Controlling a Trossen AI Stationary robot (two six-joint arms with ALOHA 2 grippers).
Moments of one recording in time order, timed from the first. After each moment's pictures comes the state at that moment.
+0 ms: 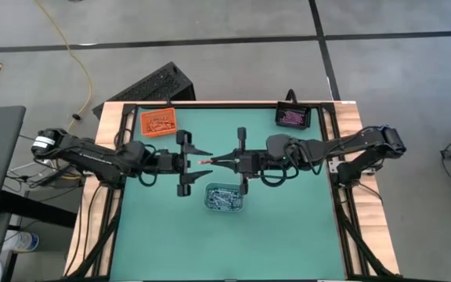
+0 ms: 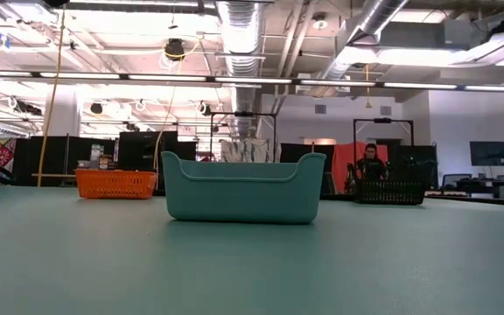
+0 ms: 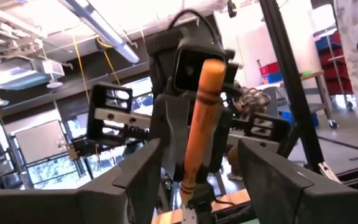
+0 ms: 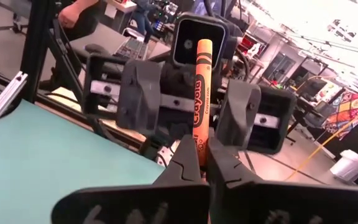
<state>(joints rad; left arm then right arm) -0.13 1.21 0.70 0.94 -0.08 0.36 0.15 1.51 1.32 0.15 0.18 -0.49</state>
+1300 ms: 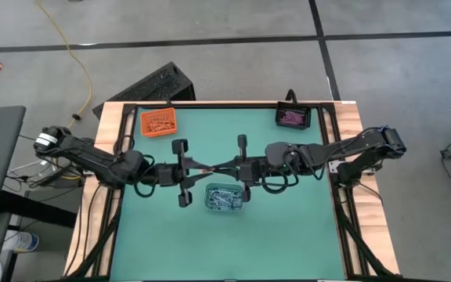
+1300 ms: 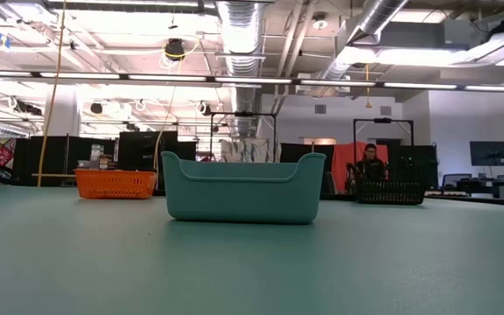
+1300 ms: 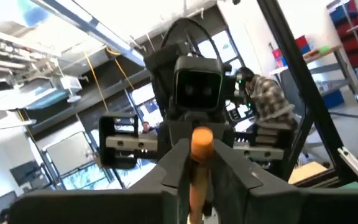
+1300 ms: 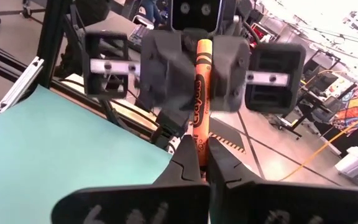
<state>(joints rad) -0.28 1.22 0.73 0.92 -0.26 0.58 0.20 1.51 1.32 0.09 0.22 -0.50</state>
